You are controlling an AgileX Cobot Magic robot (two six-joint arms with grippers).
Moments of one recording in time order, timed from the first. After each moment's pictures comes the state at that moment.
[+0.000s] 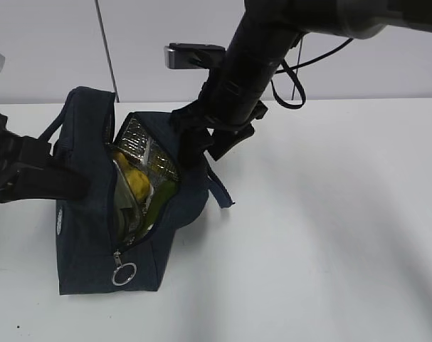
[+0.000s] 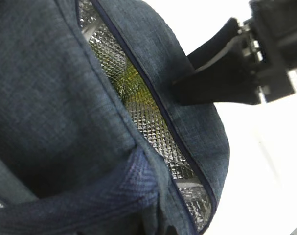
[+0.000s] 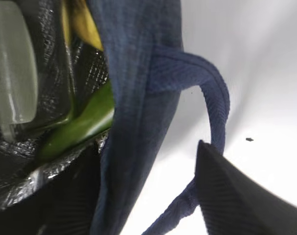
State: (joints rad) left arm -0.17 1.26 -0.75 -0.92 0.78 0.69; right arm 0.44 2.14 -1.88 0.39 1.14 -0.28
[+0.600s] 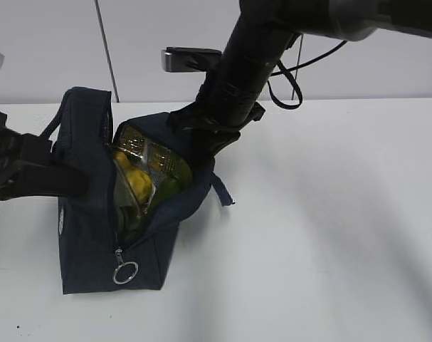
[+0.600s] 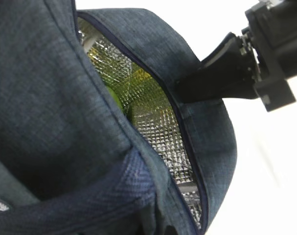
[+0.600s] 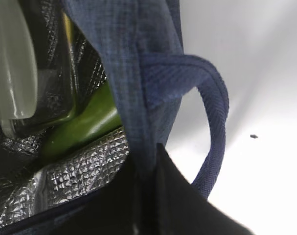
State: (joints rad) left arm -0.17 1.26 -0.75 -0.93 0.76 0.69; right arm 0.44 2.16 -1.93 0.38 1.20 -0.27
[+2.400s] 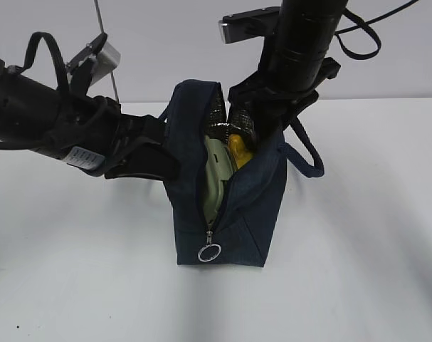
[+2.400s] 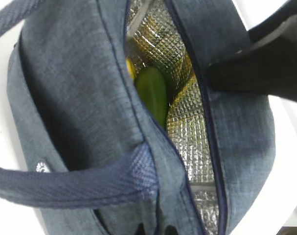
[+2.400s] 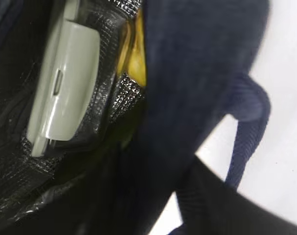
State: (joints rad) left arm -0.39 1.58 -0.97 -1.06 0.69 0.73; right arm 0.40 1.99 -1.84 0.03 1.25 -0.07
